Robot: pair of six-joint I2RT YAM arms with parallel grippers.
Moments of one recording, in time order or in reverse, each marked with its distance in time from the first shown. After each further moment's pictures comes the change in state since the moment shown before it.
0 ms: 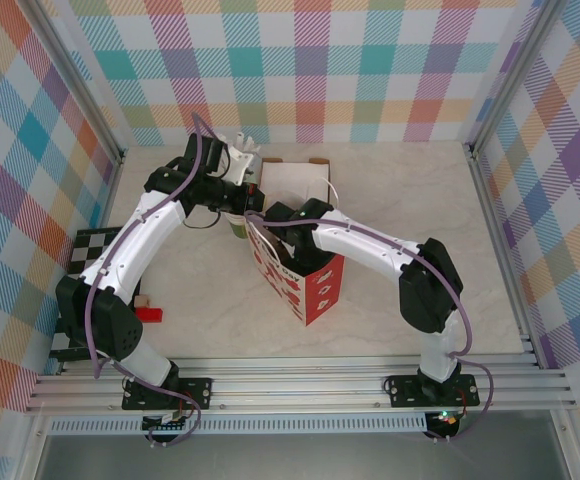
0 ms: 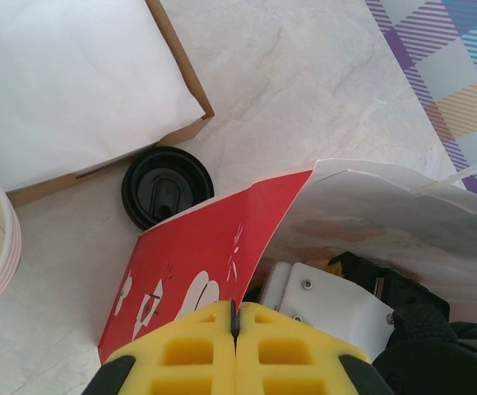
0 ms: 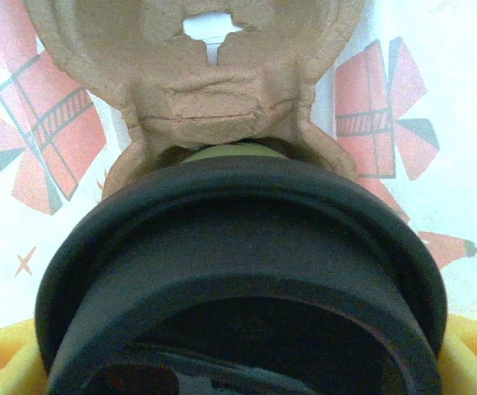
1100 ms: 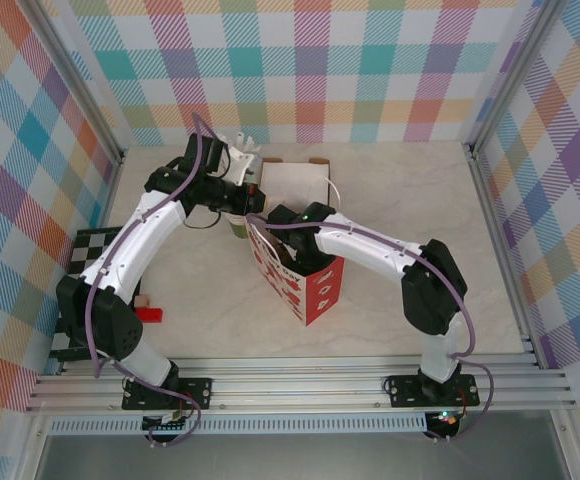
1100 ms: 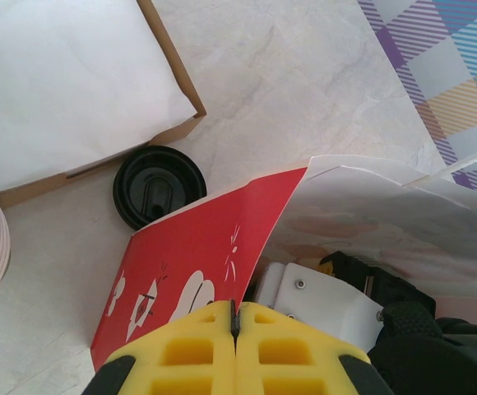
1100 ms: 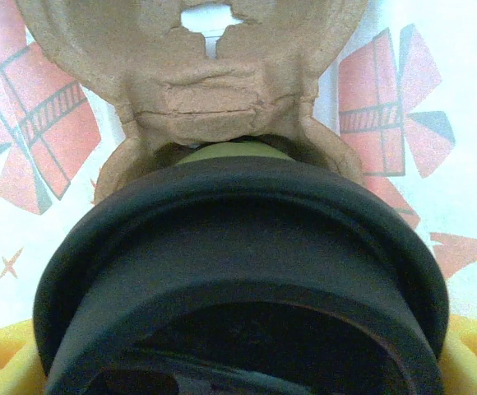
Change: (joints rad) left arm 0.000 0.002 0.000 0.000 0.019 0.000; right arm -0.001 -0.024 -0.061 0.047 -0.004 0.000
